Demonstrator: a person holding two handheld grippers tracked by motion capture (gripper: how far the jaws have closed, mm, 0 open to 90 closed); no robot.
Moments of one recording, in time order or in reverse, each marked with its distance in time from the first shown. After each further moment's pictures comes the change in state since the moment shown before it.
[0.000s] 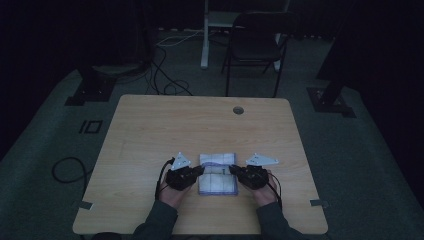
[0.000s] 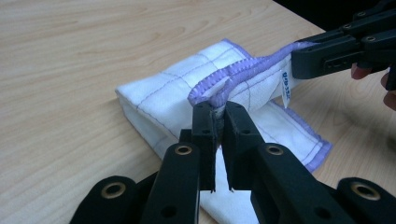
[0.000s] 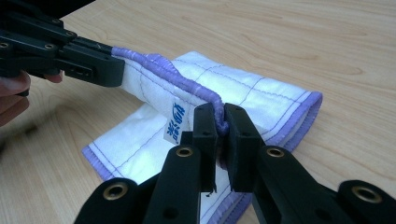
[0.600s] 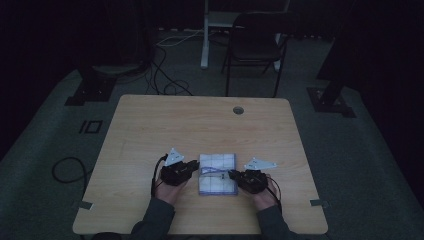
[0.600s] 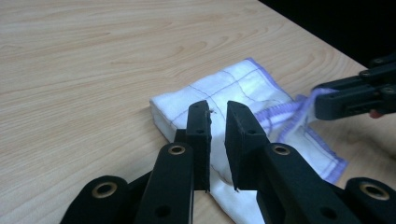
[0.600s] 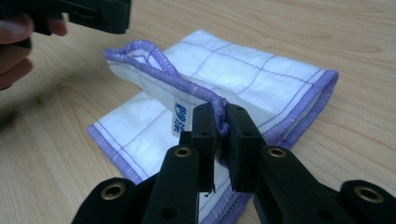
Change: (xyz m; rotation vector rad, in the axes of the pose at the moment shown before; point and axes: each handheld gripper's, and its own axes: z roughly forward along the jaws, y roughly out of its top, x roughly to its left) left arm 0.016 0.009 -0.004 -0.036 0.038 -0.047; right arm 0.006 -0.011 0.001 0.042 0.009 -0.003
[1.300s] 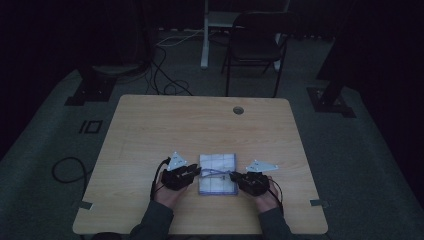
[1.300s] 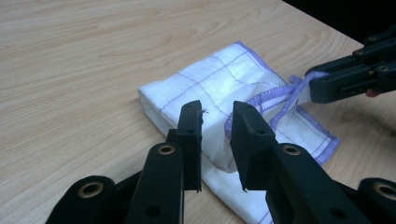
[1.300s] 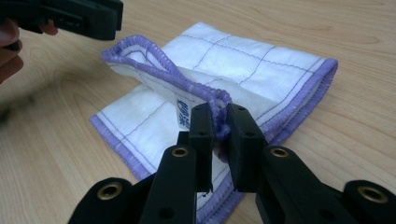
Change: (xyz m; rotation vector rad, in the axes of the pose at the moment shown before) left arm -0.012 -0.006 -0.010 0.024 0.002 0.063; right arm 0.000 -0.005 -0.005 0.006 0.001 0.004
